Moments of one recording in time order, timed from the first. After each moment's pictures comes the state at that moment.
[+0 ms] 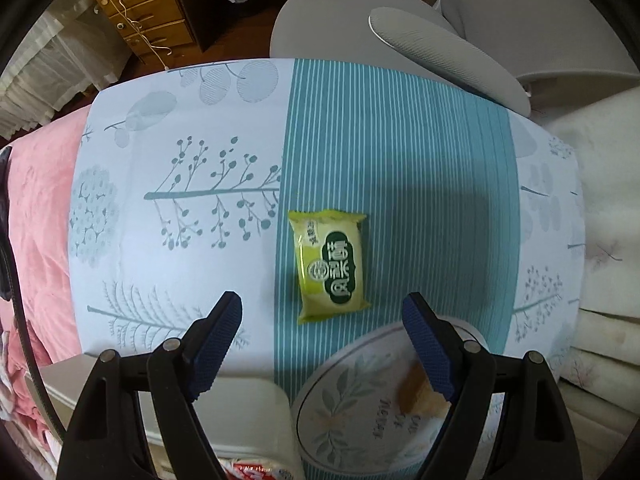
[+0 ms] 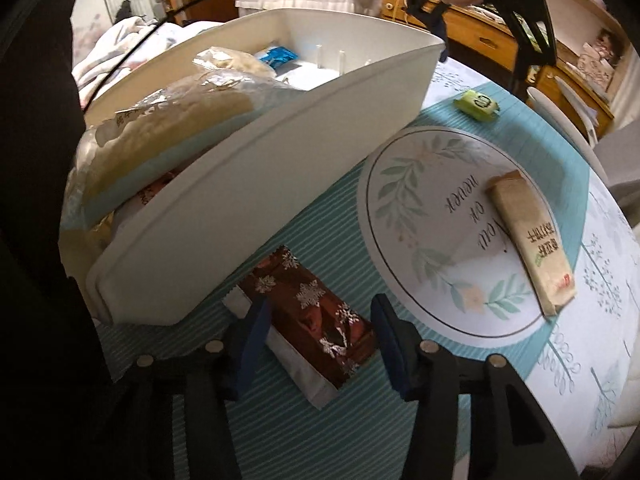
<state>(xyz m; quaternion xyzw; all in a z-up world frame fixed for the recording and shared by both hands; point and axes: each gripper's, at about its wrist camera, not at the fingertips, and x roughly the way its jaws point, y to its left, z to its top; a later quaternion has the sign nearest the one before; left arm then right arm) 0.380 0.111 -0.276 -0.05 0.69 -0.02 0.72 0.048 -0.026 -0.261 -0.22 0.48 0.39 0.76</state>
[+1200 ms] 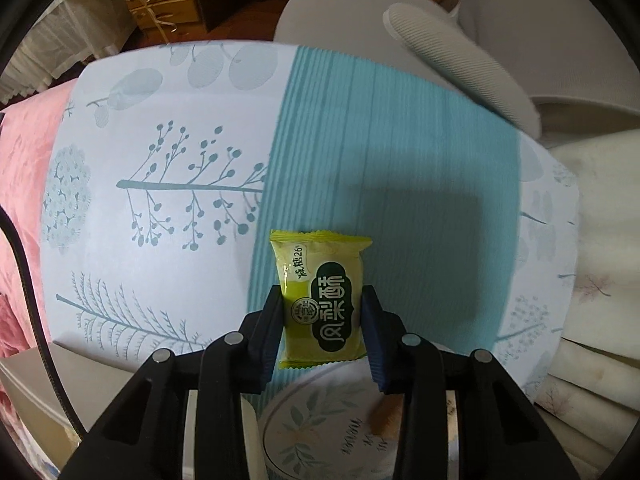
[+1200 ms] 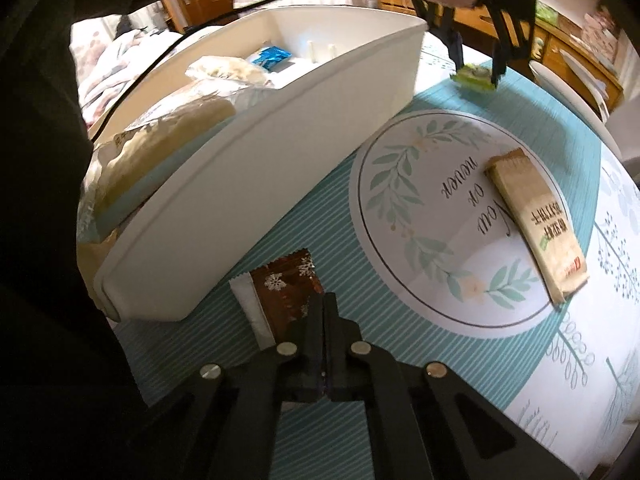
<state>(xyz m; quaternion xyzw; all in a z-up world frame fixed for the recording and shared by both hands) 0.391 0.116 -0.296 -0.11 0.70 -0.02 0.71 0.069 -0.043 -0.258 -0.17 0.52 0.39 0.74</state>
